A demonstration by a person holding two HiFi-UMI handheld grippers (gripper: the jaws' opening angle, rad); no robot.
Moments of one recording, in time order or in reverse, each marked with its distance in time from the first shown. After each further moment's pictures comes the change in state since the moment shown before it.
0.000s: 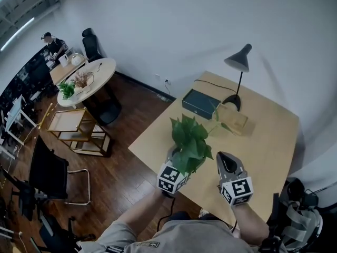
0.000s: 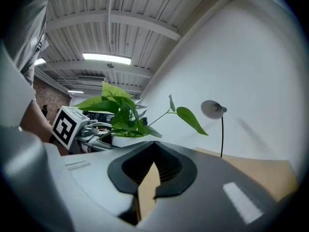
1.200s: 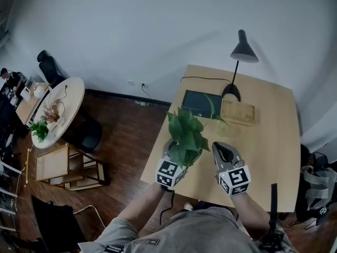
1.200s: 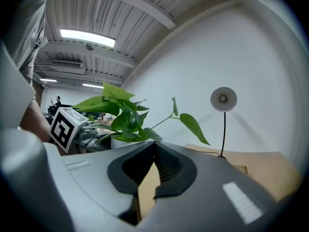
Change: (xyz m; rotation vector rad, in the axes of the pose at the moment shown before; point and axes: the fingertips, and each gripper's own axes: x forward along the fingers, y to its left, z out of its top) left arm 0.032 0.192 -0.025 0.035 0.025 -0.268; right arm 0.185 0.043 -0.012 0.034 0.071 -0.279
